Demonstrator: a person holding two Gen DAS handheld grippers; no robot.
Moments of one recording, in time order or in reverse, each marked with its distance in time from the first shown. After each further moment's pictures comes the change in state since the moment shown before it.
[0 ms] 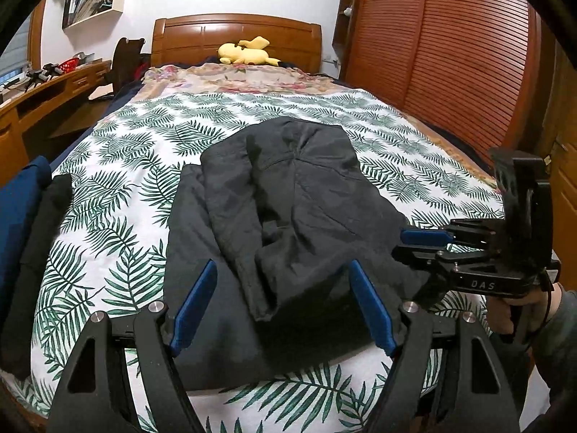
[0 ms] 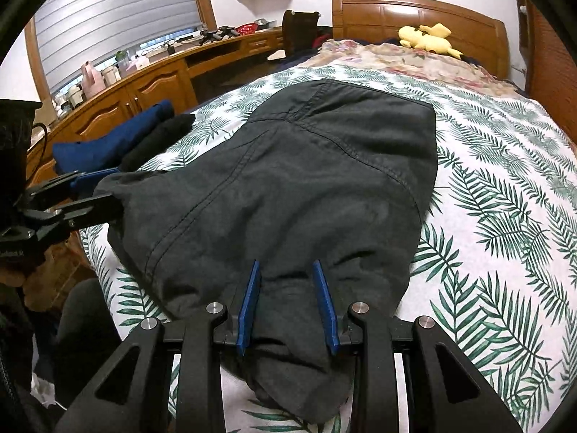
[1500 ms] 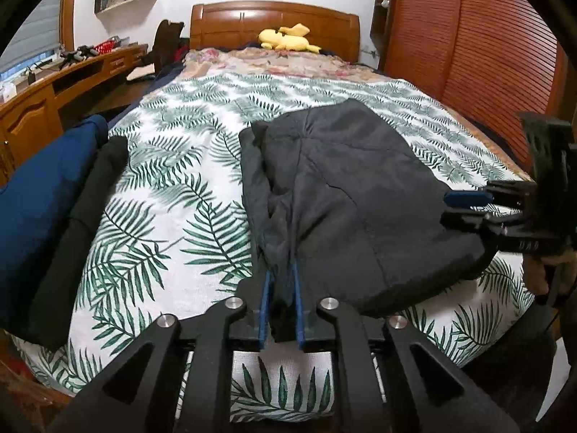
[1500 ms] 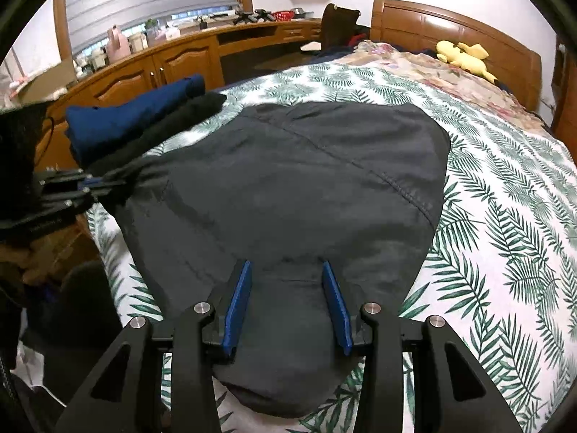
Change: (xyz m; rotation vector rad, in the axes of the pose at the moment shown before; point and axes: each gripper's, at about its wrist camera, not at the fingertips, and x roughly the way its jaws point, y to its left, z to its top) left arm -0.023 0.066 -0.039 -0.048 0.036 0.130; right arm 0.021 0.026 0.022 -0.147 0.036 0.045
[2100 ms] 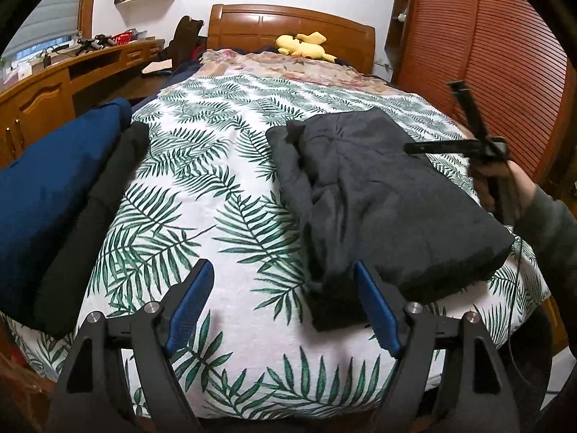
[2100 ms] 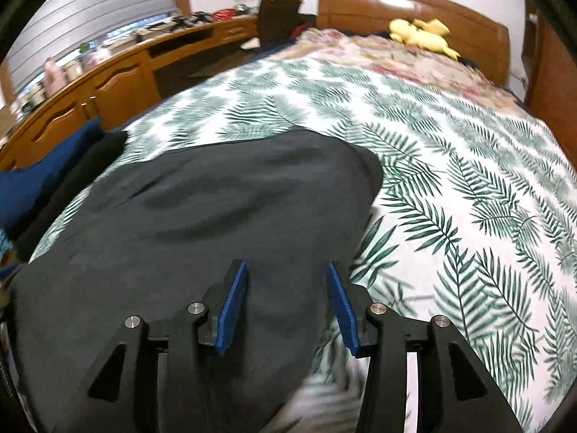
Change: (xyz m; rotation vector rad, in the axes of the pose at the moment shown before) left arm 0.000 0.034 -0.014 -0.074 -0.022 0.002; right arm 0.102 -0.117 0.083 0.152 0.056 -0.123
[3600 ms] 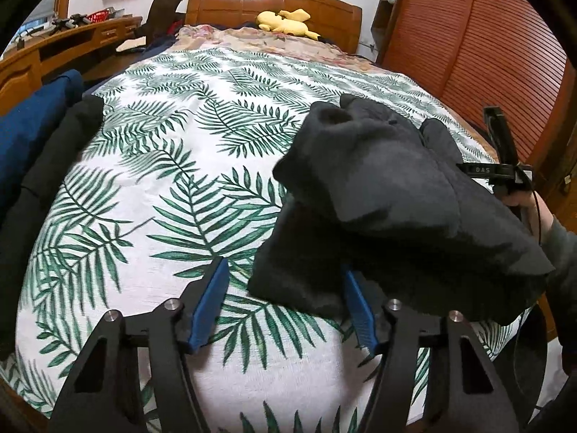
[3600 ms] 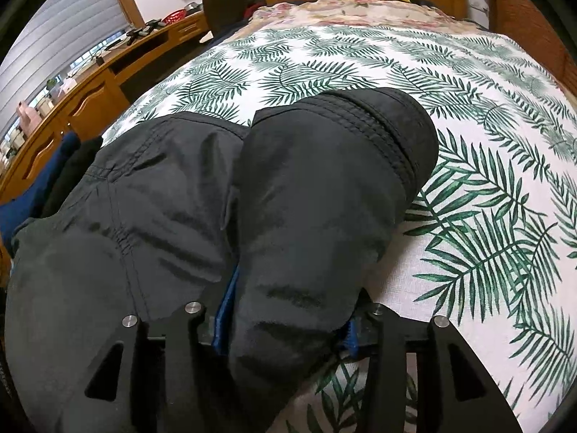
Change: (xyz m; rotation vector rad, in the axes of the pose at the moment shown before) left arm 0.060 -0.019 0.002 0.001 0.090 -0.095; right arm 0.004 -0.042 -0.068 0.207 0.067 0.020
